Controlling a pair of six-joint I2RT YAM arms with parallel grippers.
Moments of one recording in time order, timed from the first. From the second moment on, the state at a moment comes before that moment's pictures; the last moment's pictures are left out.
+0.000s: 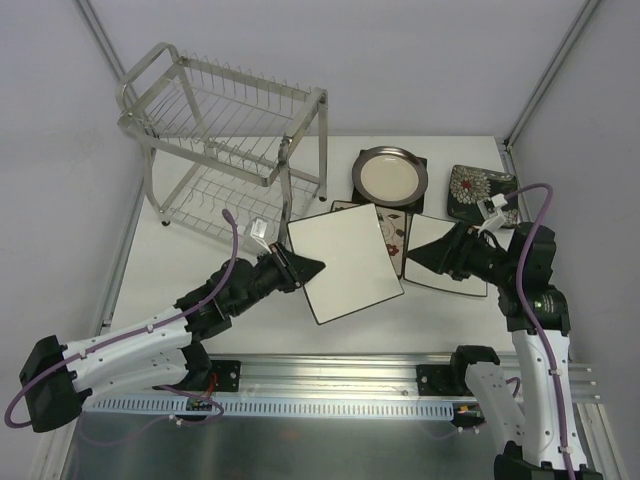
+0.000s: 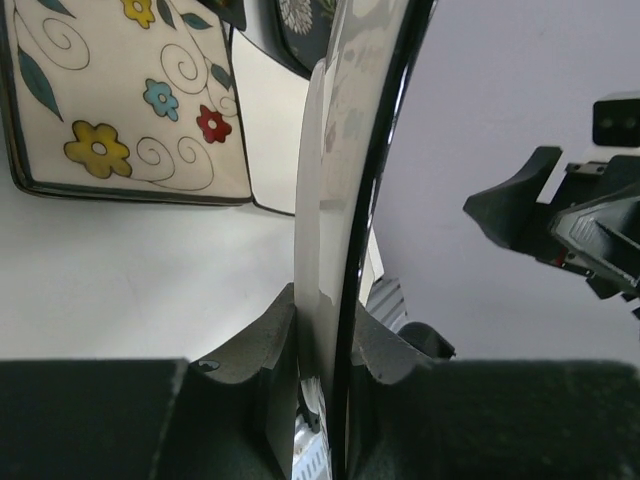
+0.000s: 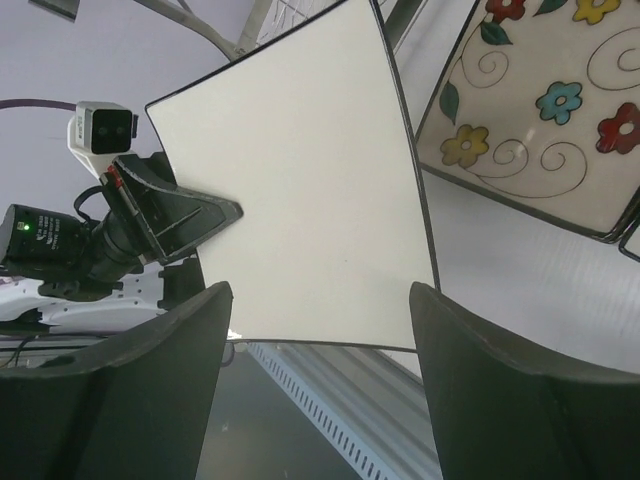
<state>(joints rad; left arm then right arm) -0.97 0.83 0.47 0.21 -0.18 -1.07 -0.01 0.65 0.86 -0.68 -0.82 0.57</state>
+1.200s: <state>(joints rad) -0.57 1.08 1.37 -0.06 0.43 -0.62 -0.01 0.50 1.05 -0.94 -0.31 0.37</state>
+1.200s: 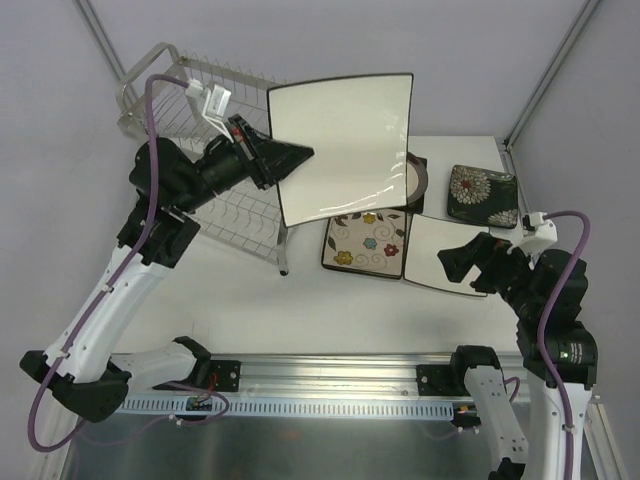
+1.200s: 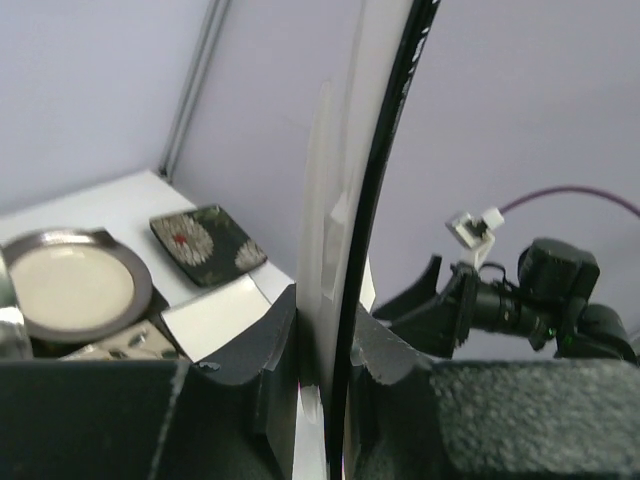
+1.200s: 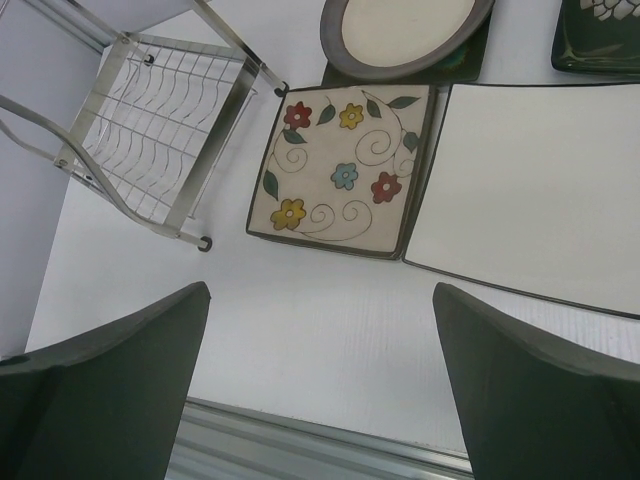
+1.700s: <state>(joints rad) -0.27 1.32 1.80 -0.06 0.49 -0.53 0.11 0.48 1.04 -0.95 -0.36 0.37</state>
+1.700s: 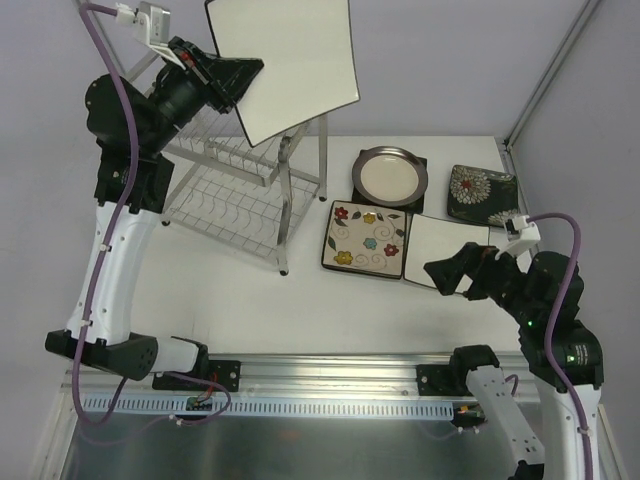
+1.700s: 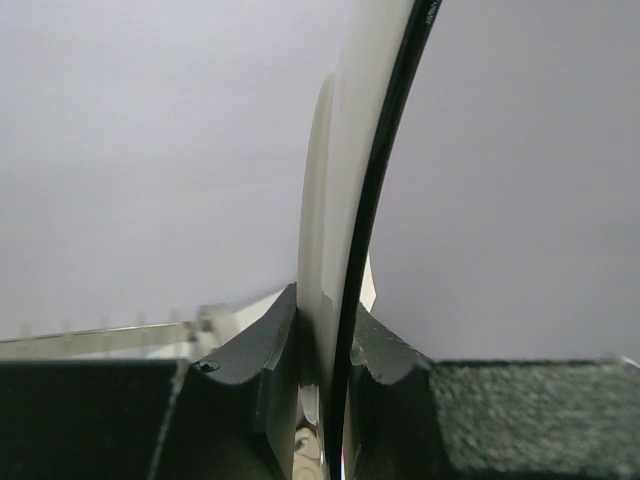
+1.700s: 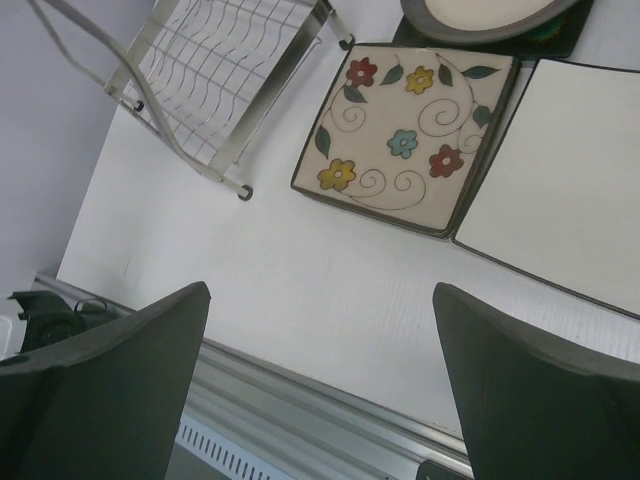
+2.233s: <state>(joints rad) 0.19 1.45 1.95 -0.07 0.59 -0.44 0.29 0.58 1.08 -0.93 -0.38 0.25</state>
